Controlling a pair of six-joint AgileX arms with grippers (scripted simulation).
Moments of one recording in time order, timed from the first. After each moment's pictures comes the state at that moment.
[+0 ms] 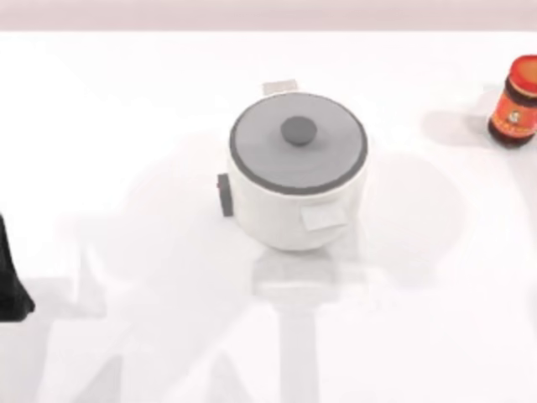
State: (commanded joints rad) left arm 0.00 0.00 0.00 0.00 0.00 0.00; right arm -0.08 1.50 1.70 -0.90 0.03 -0.05
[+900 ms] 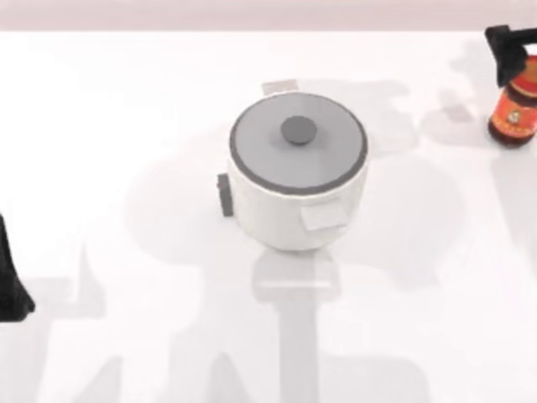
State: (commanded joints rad) left arm 0.00 0.00 0.00 0.00 0.00 0.00; right arm -0.01 2.55 2.57 -1.39 -0.02 -0.18
